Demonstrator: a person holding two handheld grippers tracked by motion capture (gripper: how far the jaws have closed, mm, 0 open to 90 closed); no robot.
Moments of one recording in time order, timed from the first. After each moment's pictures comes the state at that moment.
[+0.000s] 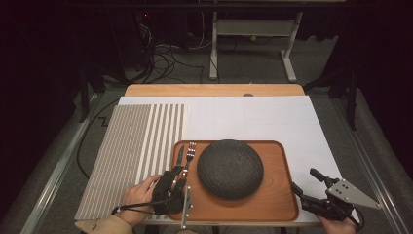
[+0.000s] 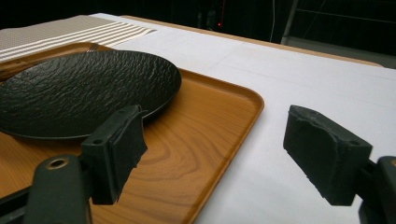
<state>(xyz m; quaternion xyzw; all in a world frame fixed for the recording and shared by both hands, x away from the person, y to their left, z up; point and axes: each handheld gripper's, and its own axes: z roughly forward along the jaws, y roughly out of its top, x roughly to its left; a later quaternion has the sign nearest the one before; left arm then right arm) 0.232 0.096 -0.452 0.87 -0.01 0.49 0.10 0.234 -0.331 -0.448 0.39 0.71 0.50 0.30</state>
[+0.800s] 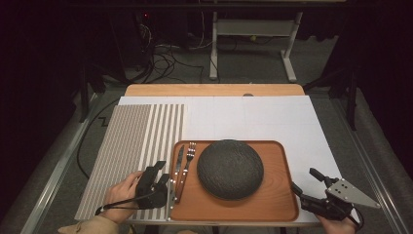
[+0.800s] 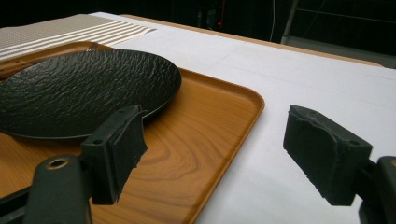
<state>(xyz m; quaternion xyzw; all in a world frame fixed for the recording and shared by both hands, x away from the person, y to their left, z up) 0.241 0.119 -0.446 0.86 0.03 0.49 0.11 0.235 -0.330 -0.449 0.39 0.72 0.50 0.30</state>
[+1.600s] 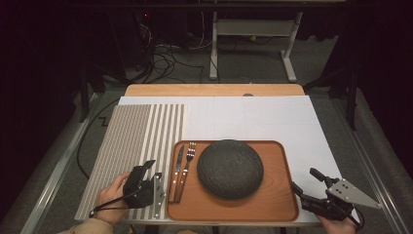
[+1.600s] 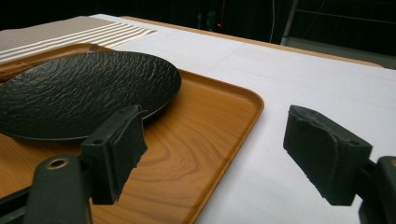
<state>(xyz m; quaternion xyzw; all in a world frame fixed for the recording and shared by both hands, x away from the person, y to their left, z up) 0.247 0.156 -0.445 0.85 0.08 0.51 0.09 0.235 -0.330 -0.448 0.39 0.71 0.50 0.30</state>
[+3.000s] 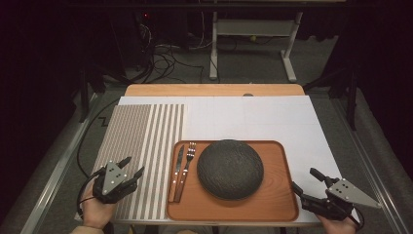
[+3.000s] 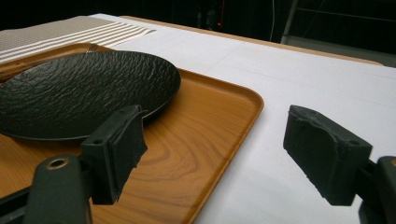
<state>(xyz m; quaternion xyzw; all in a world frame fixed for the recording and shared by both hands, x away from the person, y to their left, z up) 0.250 0.214 -0.446 0.83 0.26 0.41 0.26 0.236 -0.331 -0.449 0.39 0.72 0.50 0.30</state>
